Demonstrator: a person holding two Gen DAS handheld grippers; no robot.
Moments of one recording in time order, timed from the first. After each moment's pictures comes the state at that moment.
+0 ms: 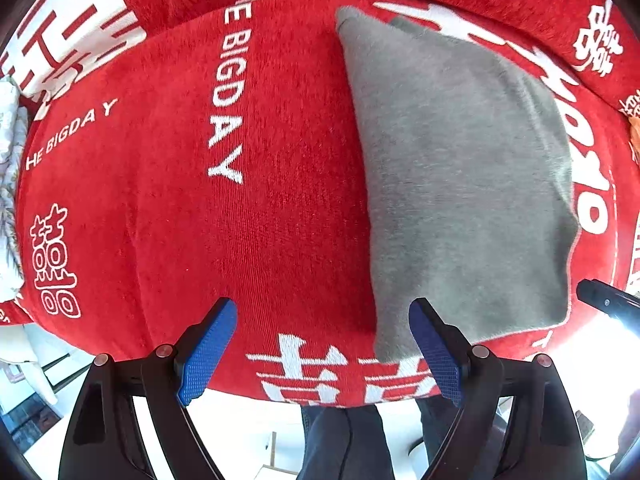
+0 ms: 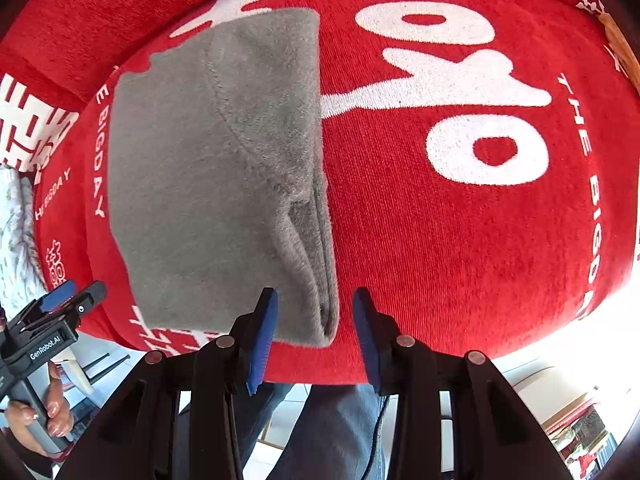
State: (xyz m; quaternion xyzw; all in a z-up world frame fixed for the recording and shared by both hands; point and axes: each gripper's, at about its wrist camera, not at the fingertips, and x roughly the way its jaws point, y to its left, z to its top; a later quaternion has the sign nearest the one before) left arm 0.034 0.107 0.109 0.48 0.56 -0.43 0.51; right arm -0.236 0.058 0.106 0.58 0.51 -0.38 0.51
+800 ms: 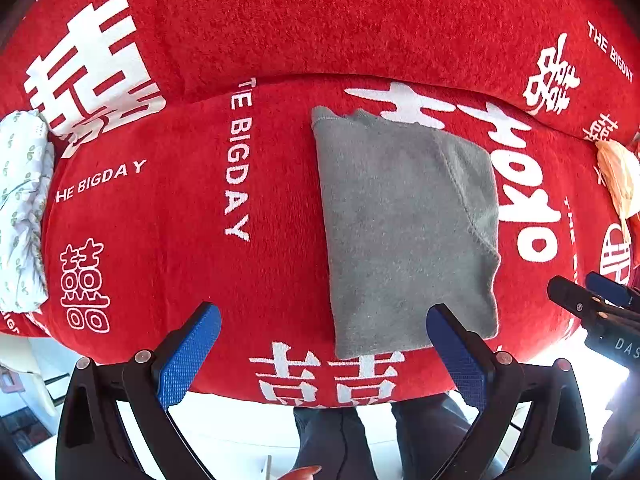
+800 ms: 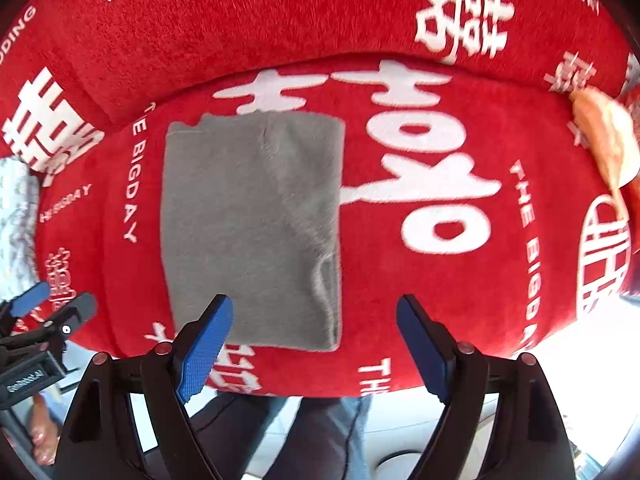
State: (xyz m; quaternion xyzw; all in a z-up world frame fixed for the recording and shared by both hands) left arm 0.018 0.091 0.211 0.44 0.52 -0.47 0.56; right arm -0.205 0.042 0.206 0.47 0.51 -0.45 0.57
